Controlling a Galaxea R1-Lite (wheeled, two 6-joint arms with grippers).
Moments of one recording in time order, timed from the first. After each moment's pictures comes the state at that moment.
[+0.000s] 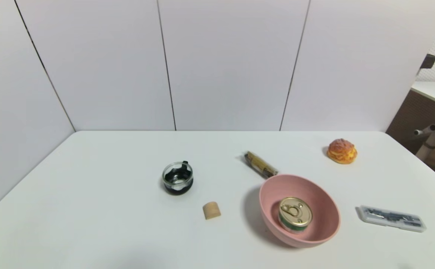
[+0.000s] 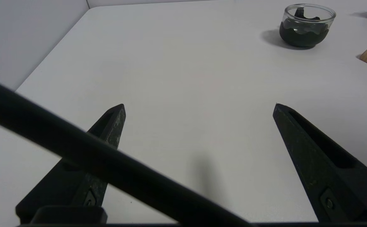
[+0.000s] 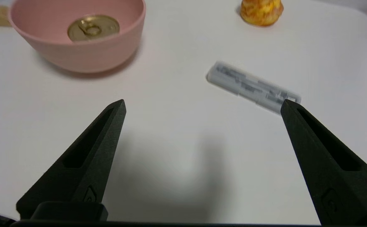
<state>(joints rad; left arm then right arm) 0.00 0.00 0.00 0.00 -0.02 0.02 0.05 0.32 -0.08 -0.05 0.12 -0.15</state>
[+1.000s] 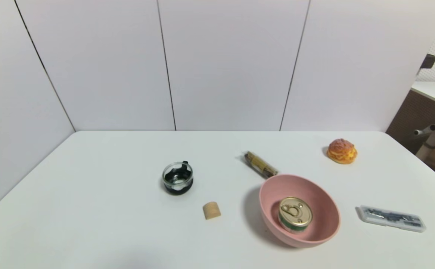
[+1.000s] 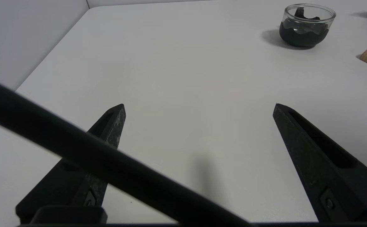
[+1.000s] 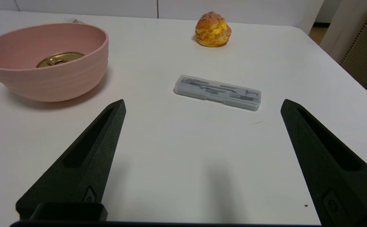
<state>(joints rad) 0.00 0.00 0.00 0.00 -0.02 0.02 0.01 0.00 0.00 -0.03 0.01 -0.04</state>
